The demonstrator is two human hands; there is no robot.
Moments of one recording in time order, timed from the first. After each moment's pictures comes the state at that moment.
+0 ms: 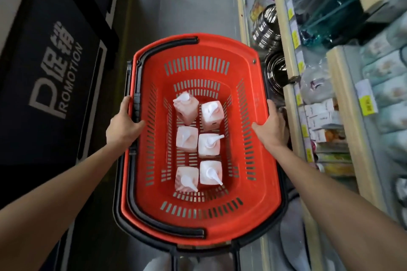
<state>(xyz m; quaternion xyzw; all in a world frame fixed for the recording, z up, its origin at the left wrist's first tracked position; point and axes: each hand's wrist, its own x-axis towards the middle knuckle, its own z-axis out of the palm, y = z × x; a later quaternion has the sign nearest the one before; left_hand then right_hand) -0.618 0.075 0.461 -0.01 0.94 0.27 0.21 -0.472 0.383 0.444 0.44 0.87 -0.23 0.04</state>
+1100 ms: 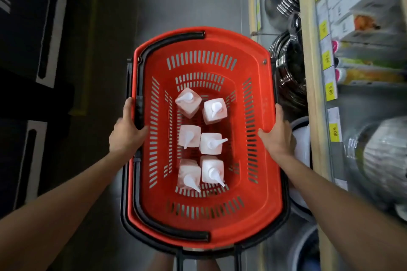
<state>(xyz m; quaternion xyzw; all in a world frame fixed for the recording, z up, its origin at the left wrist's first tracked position) -0.328 0.005 0.267 -0.01 0.93 0.27 0.26 -0.173 0.321 0.256 0.47 0.85 -0.23 0.09</state>
